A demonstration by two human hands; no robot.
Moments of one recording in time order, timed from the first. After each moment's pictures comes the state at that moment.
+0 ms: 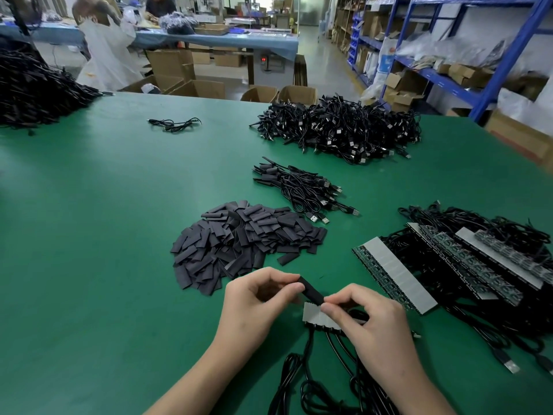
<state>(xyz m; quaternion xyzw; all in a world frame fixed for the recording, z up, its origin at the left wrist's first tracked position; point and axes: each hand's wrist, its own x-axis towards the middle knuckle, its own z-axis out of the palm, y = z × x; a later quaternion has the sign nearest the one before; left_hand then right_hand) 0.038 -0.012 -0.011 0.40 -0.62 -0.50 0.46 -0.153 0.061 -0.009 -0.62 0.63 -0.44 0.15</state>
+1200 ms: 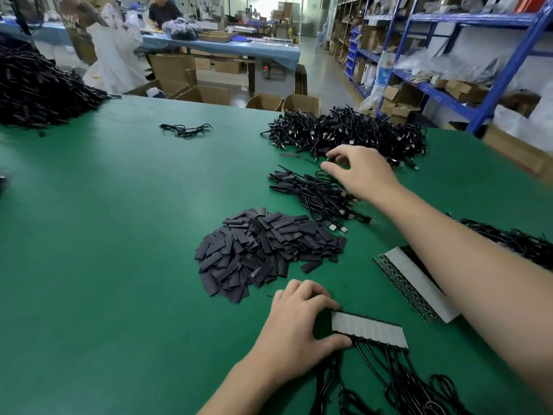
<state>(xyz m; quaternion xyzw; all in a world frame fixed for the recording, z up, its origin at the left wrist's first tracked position) 0.042 -0.020 -0.027 0.37 -0.87 -0.25 0.21 -0.154 -0.148 0.127 -0.67 0.71 -0.23 0.01</state>
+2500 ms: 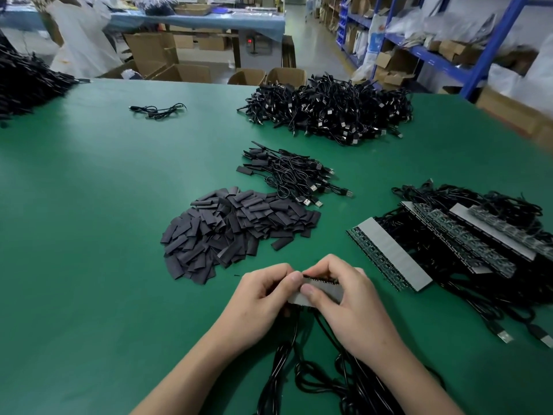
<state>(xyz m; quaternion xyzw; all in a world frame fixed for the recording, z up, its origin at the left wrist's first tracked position) 0.039 -0.013 -0.014 0.33 -0.74 -0.49 0.33 -0.132 0.054 0.006 -0.60 0.66 -0.37 0.25</state>
